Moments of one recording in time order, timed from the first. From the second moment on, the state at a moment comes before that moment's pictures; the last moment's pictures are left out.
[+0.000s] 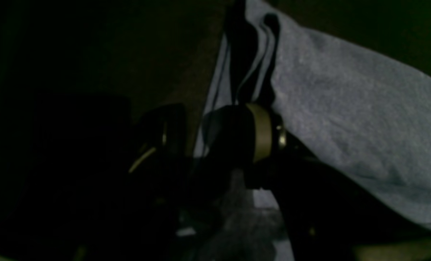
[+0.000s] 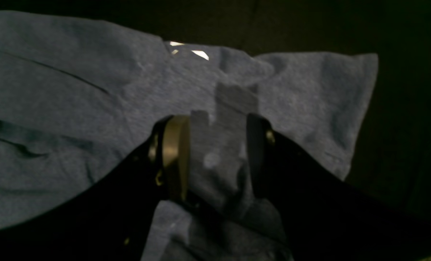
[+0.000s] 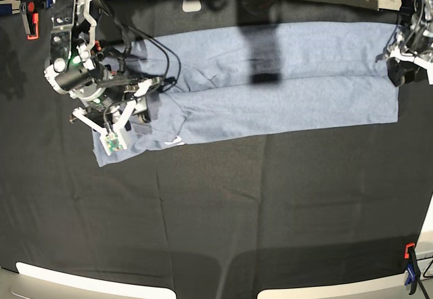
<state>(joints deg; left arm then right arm) 19.3 -14.2 -35.4 76.0 -32.0 -33.3 20.5 -9.5 13.1 5.0 111.6 13.9 22.8 -57.3</state>
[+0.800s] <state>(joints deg) 19.9 -17.4 -35.4 76.0 -59.6 -42.1 42.4 -9.5 13.1 5.0 111.6 13.9 22.8 -57.2</state>
